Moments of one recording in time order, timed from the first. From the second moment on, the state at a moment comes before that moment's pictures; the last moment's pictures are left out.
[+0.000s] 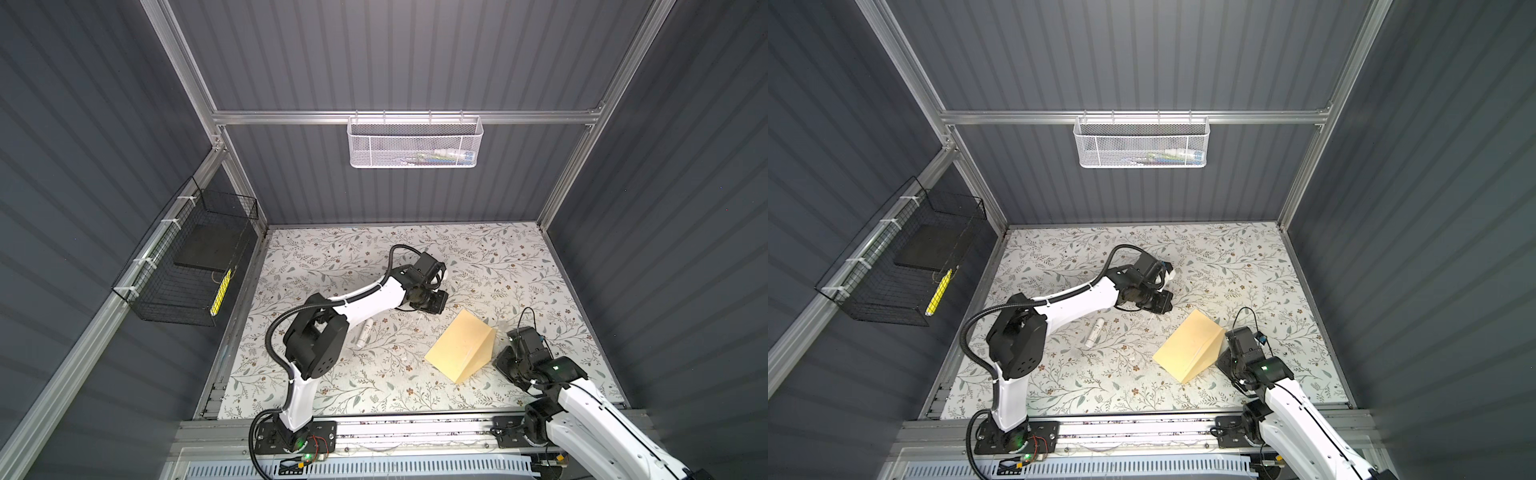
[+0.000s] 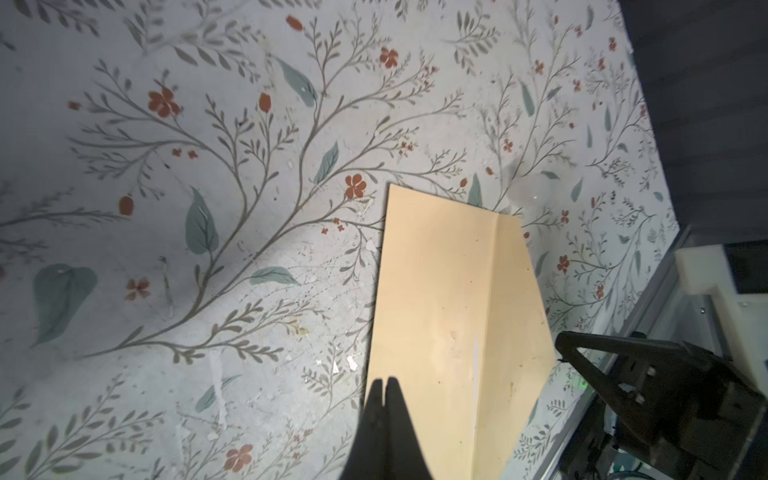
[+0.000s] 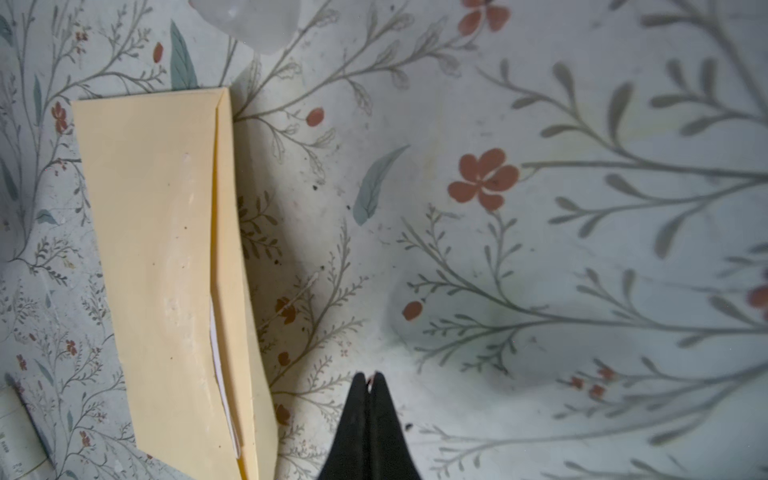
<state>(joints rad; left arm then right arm) -0.84 2.03 1.58 -0.55 0.32 -0.39 0.33 0.71 0.32 -0.72 0.03 1.06</state>
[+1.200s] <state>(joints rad) -0.92 2.20 1.60 -0.50 0.25 -0.35 0.33 1.22 0.47 -0.15 -0.20 0.98</state>
